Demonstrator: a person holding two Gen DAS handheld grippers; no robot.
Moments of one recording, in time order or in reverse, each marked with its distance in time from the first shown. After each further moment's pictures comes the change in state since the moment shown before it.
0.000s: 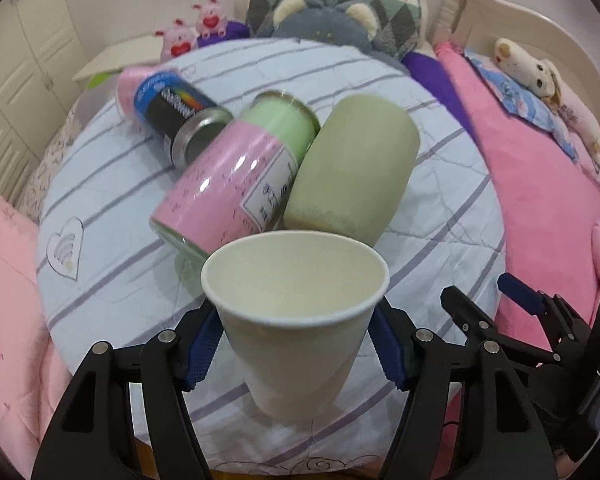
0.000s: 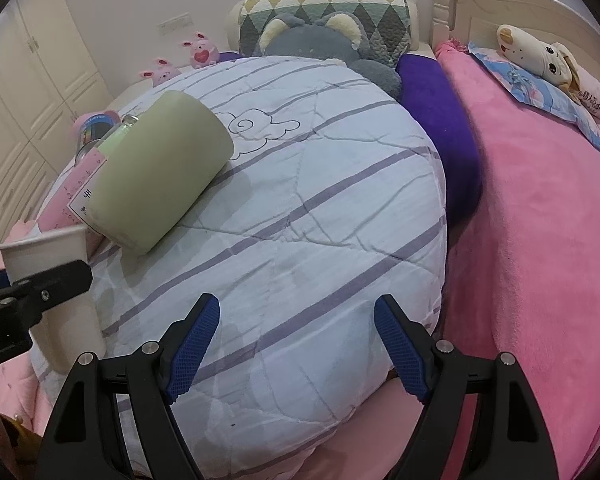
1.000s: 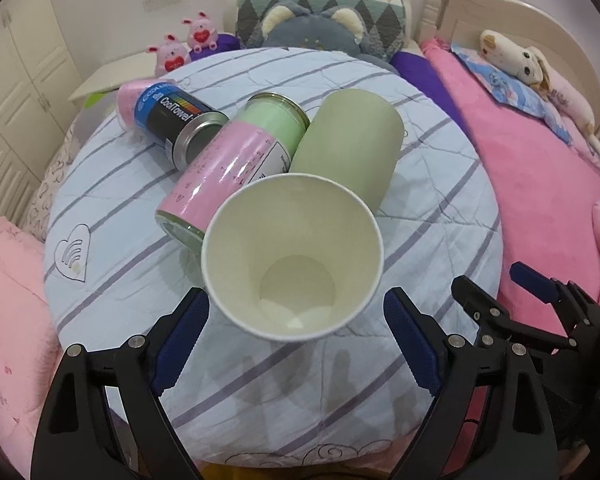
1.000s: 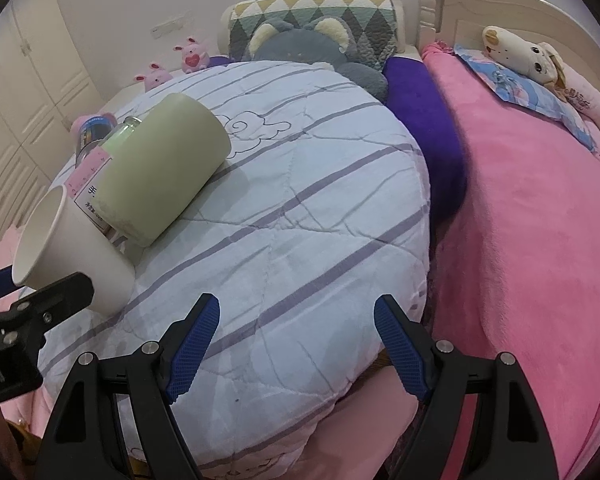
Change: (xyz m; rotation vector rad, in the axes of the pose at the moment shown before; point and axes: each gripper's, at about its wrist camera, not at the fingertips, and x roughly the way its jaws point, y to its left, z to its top) left arm -0.009 -0.006 -0.018 0.063 -0.029 0.015; right arm -0.015 0.005 -0.011 0.021 -0.015 -0.056
